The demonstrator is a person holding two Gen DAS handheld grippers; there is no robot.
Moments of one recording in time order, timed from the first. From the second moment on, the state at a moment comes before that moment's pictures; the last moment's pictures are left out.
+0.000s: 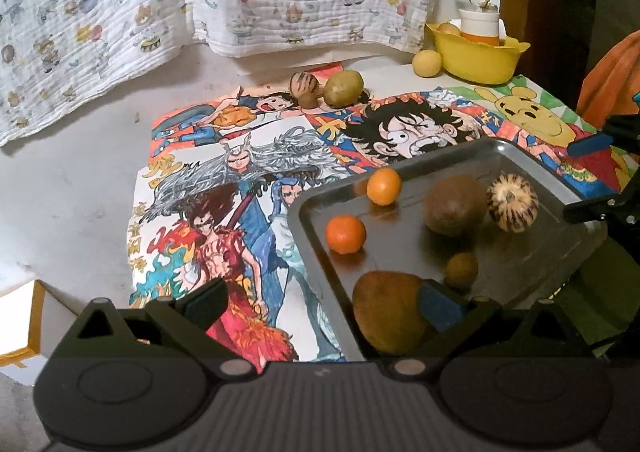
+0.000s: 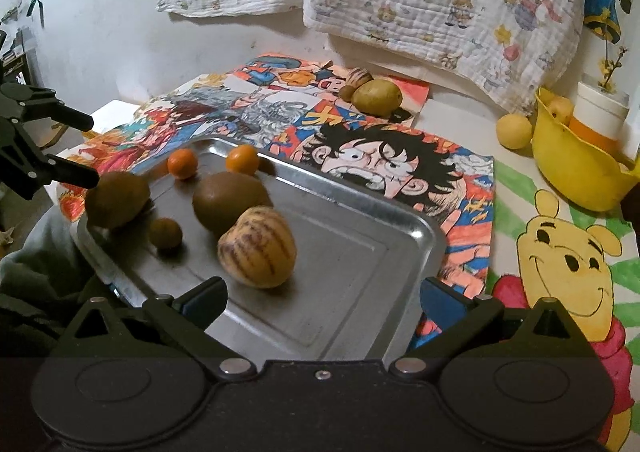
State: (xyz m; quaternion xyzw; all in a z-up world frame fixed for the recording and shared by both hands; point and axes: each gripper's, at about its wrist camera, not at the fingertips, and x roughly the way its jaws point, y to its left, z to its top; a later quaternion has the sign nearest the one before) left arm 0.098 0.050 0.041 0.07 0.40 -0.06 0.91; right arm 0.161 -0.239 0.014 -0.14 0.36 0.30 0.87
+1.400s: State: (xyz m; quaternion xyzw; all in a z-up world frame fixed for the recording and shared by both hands) left arm 0.309 0.099 0.030 -0.03 0.41 -0.05 0.91; right arm 0.337 -0.183 0.033 -0.11 0.32 0.27 0.90
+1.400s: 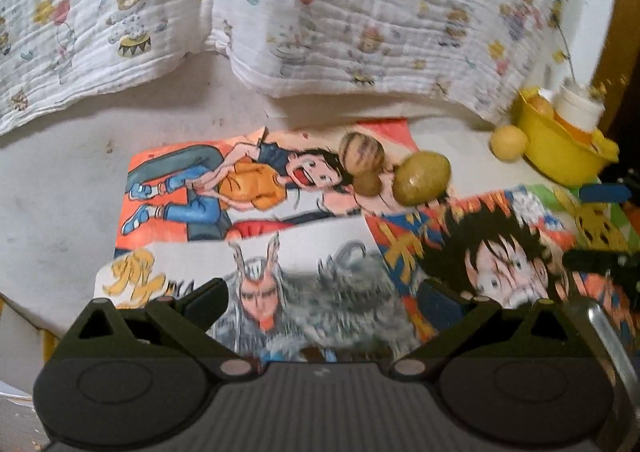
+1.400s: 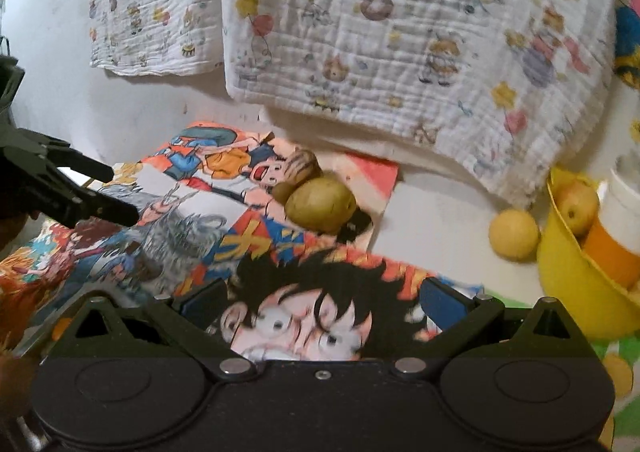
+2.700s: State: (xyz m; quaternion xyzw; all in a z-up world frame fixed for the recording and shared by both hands) left arm 0.432 0.123 -0.011 -0.13 0.38 -0.08 0.91; right arm 0.450 -0.081 -0.035 -0.21 0.31 0.30 0.88
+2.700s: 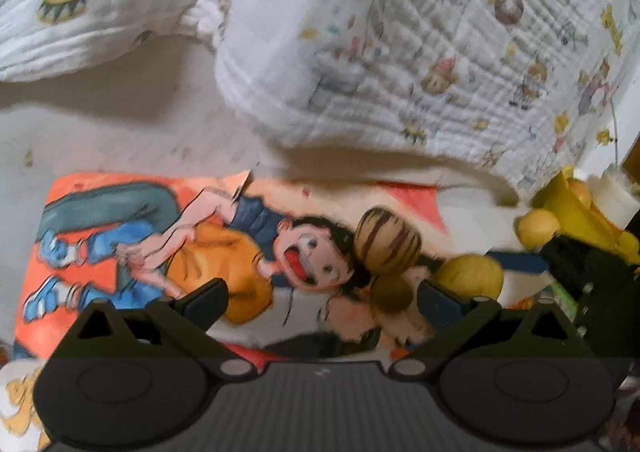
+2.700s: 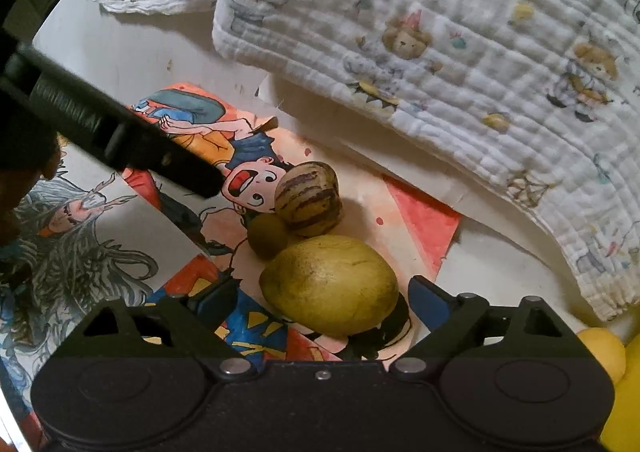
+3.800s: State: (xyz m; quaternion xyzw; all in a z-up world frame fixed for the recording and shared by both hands) left arm 0.504 0.086 -0.037 -0.15 0.40 -0.16 0.89; right arm 0.463 -0.083 -0.046 -0.17 0.33 0.28 0.89
